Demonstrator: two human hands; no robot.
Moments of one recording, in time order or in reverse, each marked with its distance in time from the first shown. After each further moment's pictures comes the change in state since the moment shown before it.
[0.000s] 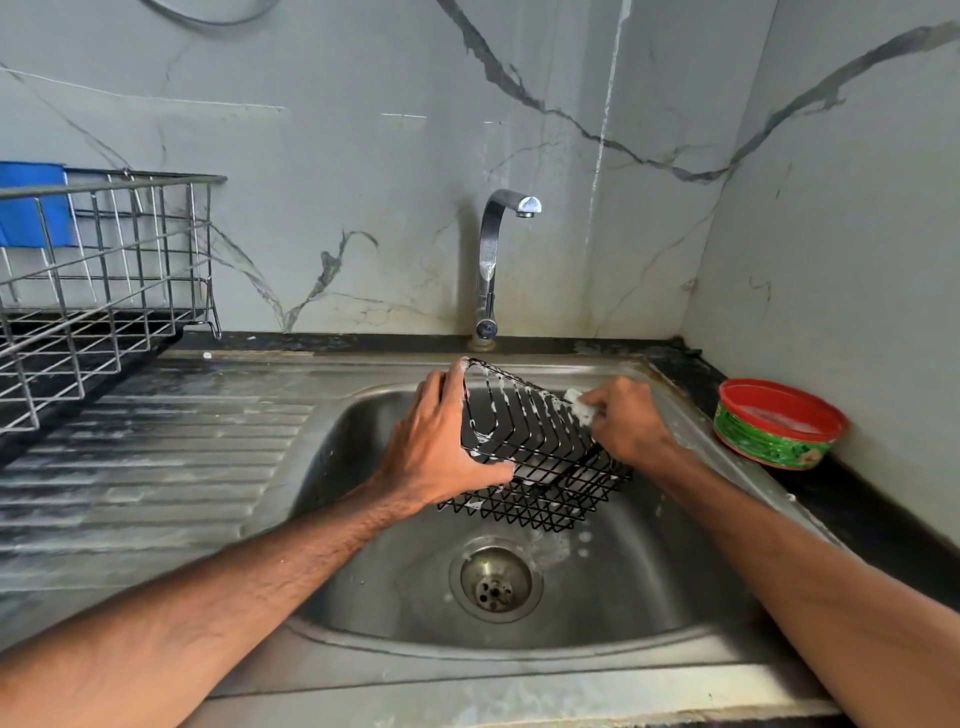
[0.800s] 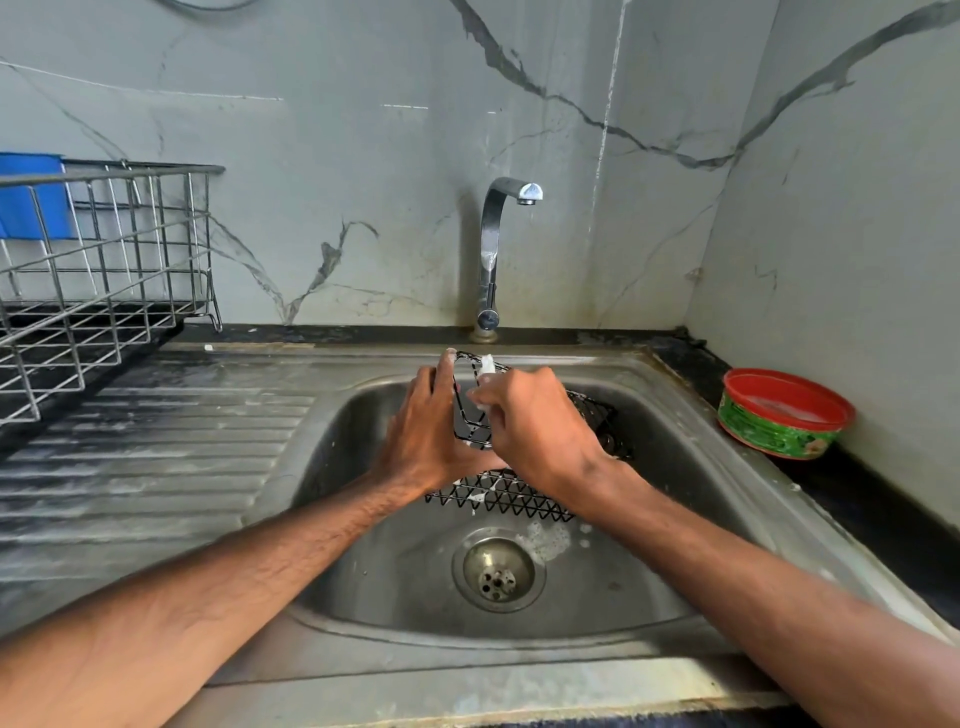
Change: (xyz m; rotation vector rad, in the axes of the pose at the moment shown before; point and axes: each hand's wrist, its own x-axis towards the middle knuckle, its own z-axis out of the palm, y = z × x) left_hand -0.002 0.000 -0.004 -0.087 -0.015 -0.061; right_hand -0.058 -0.103 0.009 0.034 0.046 -0.471
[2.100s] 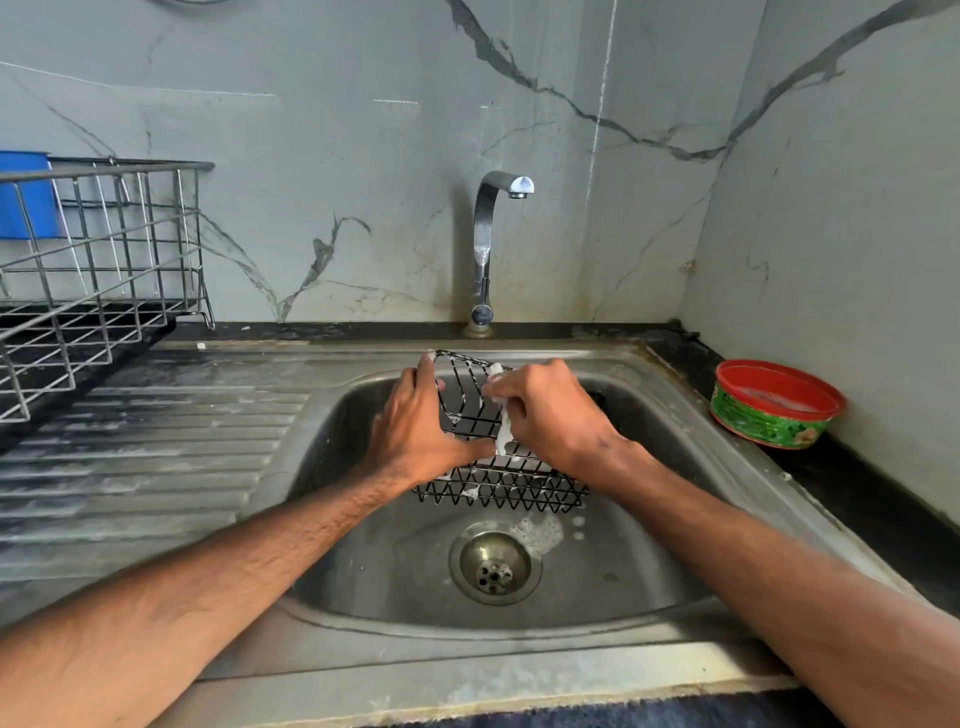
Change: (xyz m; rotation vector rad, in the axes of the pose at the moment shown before) left_hand -0.001 -0.001 -0.004 0.010 0.006 -0.110; right_hand 0.007 0.037 -0.003 0.034 -0.071 0.002
